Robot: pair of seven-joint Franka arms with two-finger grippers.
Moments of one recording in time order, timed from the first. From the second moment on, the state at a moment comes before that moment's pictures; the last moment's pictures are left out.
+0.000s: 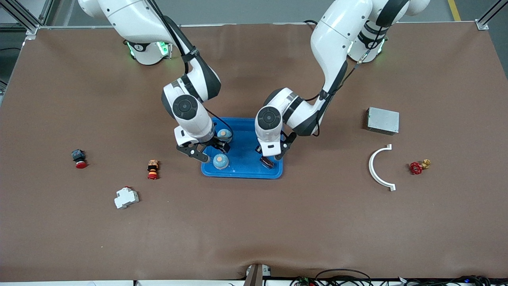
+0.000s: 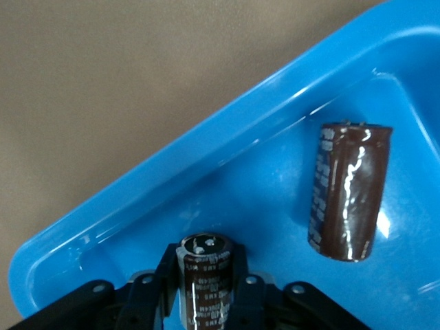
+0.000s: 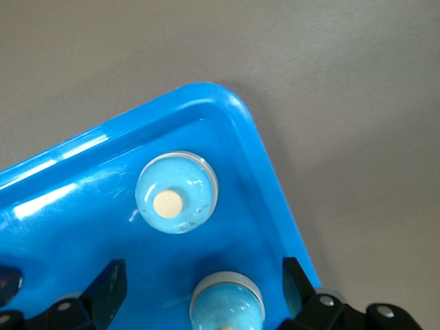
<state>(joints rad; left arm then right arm) -0.72 0.80 -0.05 -1.52 -0.08 2.22 -1.67 0.59 0.52 0.00 -1.85 0.07 2.39 0.99</state>
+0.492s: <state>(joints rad) -0.64 0.66 0.02 -1.50 -0.06 2.06 -1.64 0.62 0.66 -0.01 -1.76 0.06 2.45 1.05</state>
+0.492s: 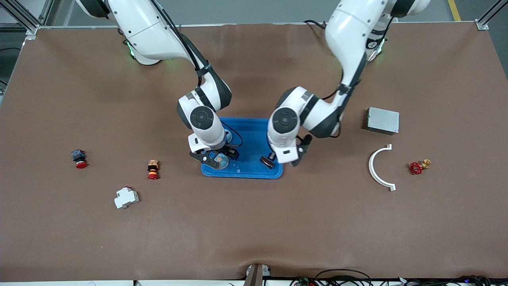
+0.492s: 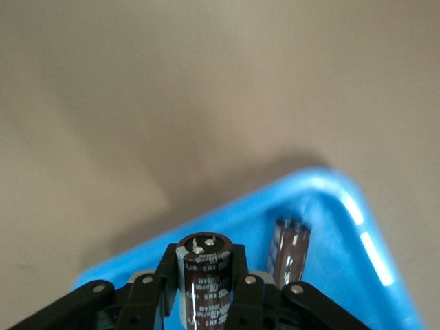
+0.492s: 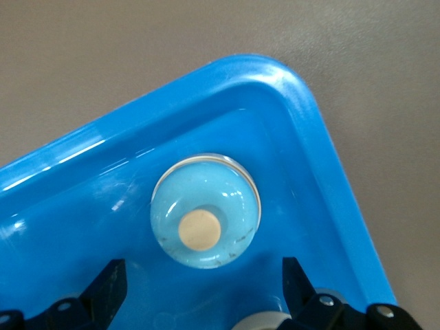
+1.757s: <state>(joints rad) -0.26 0.56 0.02 -1.80 0.15 2.20 -1.24 0.62 0.71 -0.02 -1.69 -0.06 2.46 1.05</state>
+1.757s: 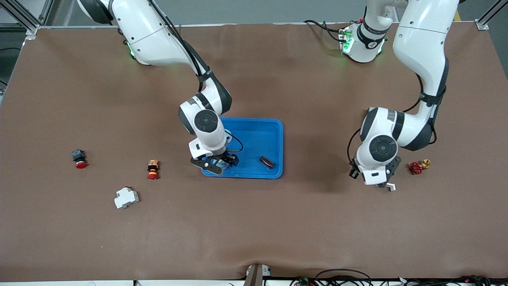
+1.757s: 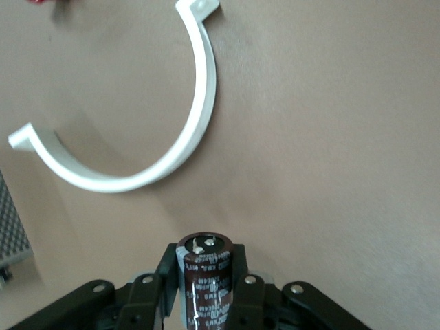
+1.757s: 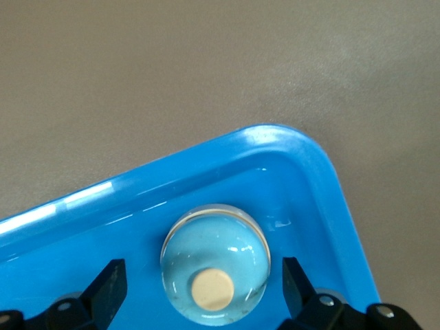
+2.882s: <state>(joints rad) -0.25 0.62 0.00 -1.77 0.15 2.25 -1.08 0.62 0.68 -0.02 -1.43 -0.06 2.00 0.98</state>
